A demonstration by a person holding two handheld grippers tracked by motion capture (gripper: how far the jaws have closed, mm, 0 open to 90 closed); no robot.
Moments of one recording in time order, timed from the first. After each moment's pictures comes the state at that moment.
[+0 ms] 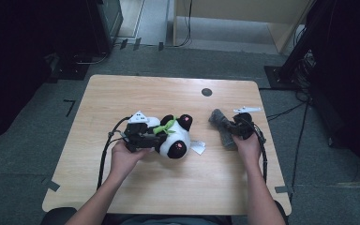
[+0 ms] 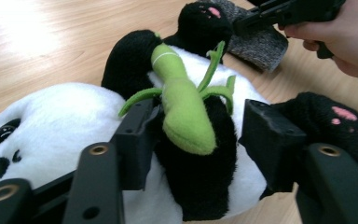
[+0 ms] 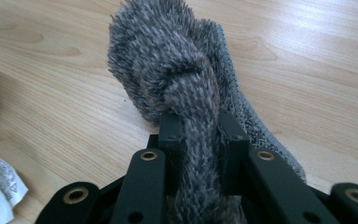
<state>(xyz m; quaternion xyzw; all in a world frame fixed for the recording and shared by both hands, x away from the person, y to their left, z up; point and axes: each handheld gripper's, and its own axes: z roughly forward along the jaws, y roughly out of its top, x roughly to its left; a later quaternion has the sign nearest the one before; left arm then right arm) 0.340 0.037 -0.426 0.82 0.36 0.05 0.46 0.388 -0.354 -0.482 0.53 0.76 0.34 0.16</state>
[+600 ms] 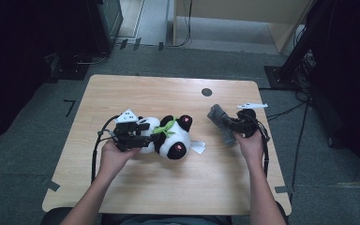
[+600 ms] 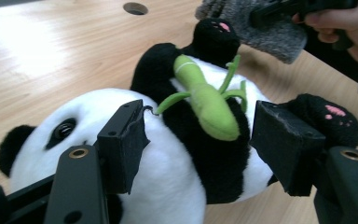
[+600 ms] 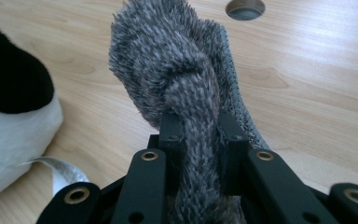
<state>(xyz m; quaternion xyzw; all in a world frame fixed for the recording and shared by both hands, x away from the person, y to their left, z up) 0.337 0.067 -0.419 0.81 0.34 0.07 0.48 0.374 -0.349 -0.444 0.52 0.75 0.38 0.15</state>
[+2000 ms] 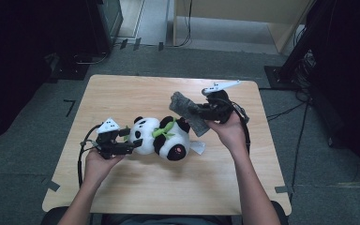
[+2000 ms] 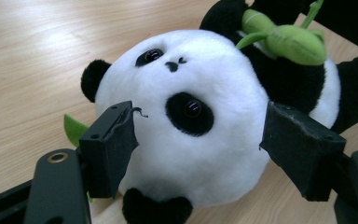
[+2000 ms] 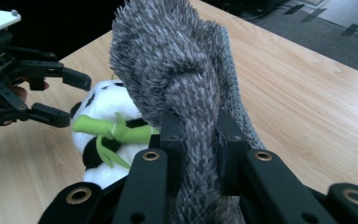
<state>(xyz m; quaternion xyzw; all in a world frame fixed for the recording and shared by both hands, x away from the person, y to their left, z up) 0.326 0.116 -0.448 0.80 0.38 0.09 0.46 0.369 -0.242 -0.341 0.37 0.81 0.43 0.09</state>
